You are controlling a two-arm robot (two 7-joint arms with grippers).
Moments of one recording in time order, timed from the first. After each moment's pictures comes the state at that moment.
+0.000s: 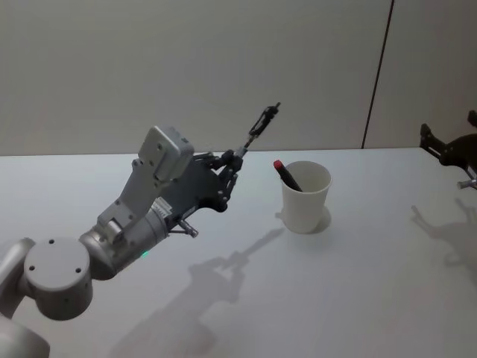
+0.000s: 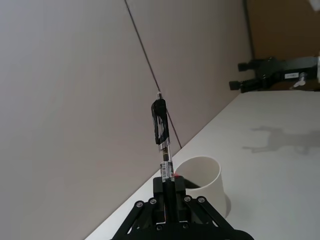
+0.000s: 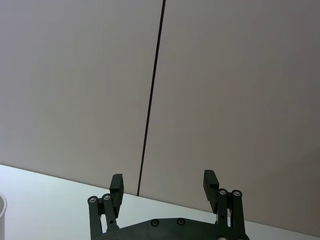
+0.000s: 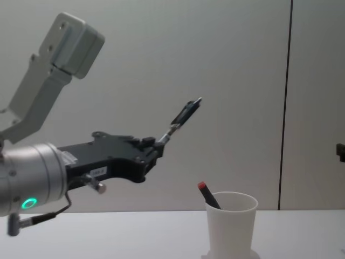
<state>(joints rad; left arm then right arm) -0.25 0.39 0.36 -1.55 -0.16 -0.01 -0.39 0.38 0.18 0.05 -1.11 -0.01 -0.16 0.32</state>
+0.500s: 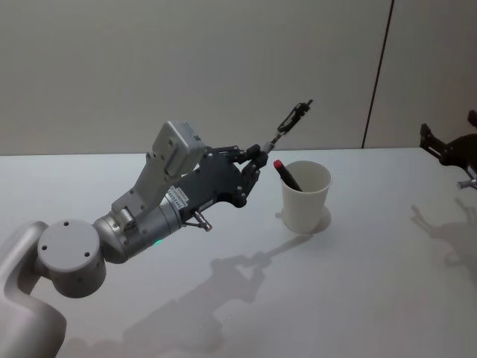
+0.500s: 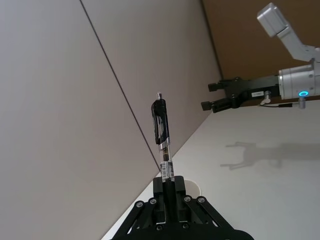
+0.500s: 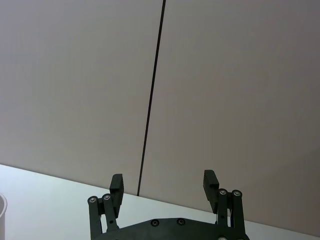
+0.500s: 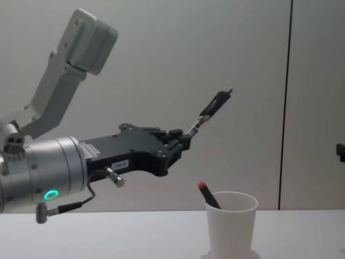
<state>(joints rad) -0.34 0.34 0.37 -1.43 -0.17 -0.12 -0.55 0.38 0.18 0.05 -1.11 -0.01 -0.16 0.32</state>
